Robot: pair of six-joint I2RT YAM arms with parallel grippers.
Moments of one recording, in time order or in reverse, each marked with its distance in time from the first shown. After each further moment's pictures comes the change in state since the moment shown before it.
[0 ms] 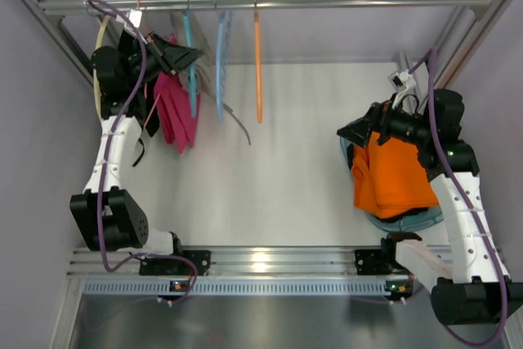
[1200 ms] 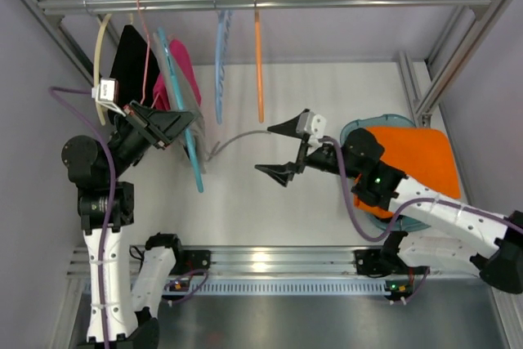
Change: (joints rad) left arm -0.020 -0.766 -0.289 -0.452 -0.146 -0.270; right arm 0.875 0.052 -0.214 0.760 0.491 -0.260
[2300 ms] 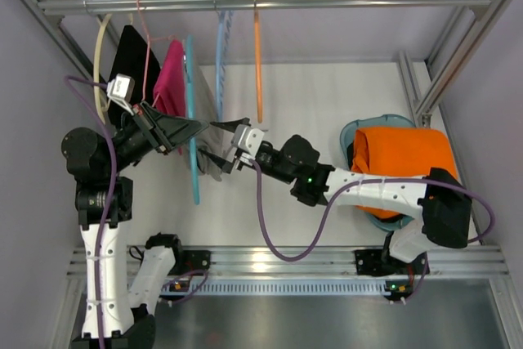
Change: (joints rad) left arm -0.028 0.040 0.063 -0.081 0.165 -0.023; right arm 0.291 0.509 0.230 0.489 0.297 -0.291
